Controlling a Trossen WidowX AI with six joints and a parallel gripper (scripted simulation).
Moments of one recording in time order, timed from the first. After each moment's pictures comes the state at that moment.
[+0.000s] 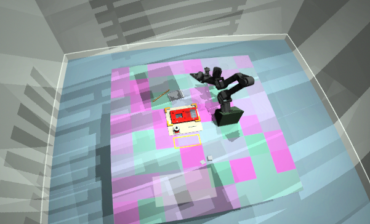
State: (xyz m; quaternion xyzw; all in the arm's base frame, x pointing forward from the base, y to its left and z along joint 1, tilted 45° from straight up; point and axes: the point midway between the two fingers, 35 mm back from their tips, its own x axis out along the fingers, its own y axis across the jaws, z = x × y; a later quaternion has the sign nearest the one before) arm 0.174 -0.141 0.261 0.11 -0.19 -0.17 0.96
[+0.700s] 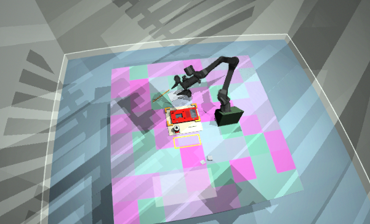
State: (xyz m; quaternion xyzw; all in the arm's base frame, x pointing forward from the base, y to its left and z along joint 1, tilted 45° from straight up) arm 0.316 -0.155 0.176 0.58 0.08 -0.27 0.76
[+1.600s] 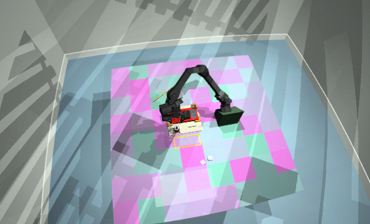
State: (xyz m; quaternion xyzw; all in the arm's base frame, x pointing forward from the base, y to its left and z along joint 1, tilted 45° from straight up) arm 0.365 0.039 0.003 0.35 0.30 -0.61 0.64
